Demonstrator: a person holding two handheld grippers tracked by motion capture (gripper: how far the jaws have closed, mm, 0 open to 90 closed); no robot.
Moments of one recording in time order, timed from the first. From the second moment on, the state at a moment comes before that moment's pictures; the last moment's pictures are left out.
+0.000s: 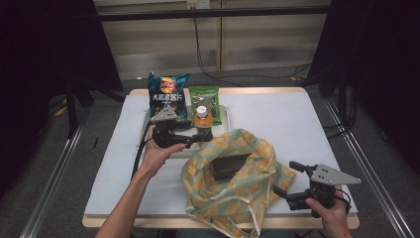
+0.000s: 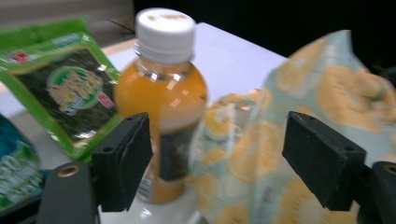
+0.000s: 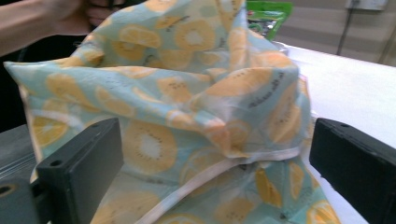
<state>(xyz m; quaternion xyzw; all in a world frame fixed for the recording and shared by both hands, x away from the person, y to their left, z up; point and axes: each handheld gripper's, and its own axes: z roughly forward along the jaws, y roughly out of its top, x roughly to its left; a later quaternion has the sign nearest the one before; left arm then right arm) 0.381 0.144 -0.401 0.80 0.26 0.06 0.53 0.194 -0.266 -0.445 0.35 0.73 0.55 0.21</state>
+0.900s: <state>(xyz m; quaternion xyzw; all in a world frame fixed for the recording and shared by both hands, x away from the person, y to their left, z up) 0.289 0.137 -0.379 0.81 0.20 0.03 0.55 0.235 -0.250 -0.418 0.36 0.74 0.53 0.20</state>
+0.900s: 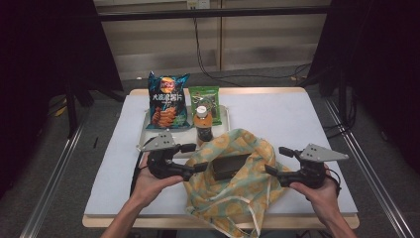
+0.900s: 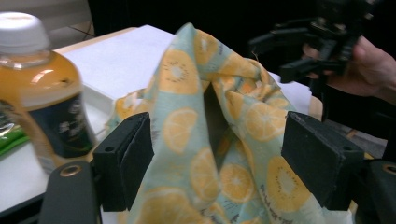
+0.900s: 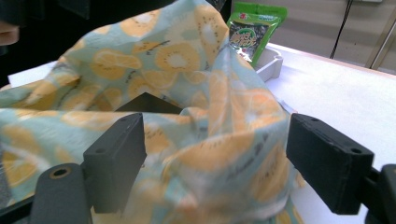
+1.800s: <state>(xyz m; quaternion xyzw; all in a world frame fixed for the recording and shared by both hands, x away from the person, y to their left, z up) 0.302 0.121 -0.437 0.85 0.22 0.03 0.48 0.236 -0.266 -0.442 0.38 0.77 0.48 0.18</state>
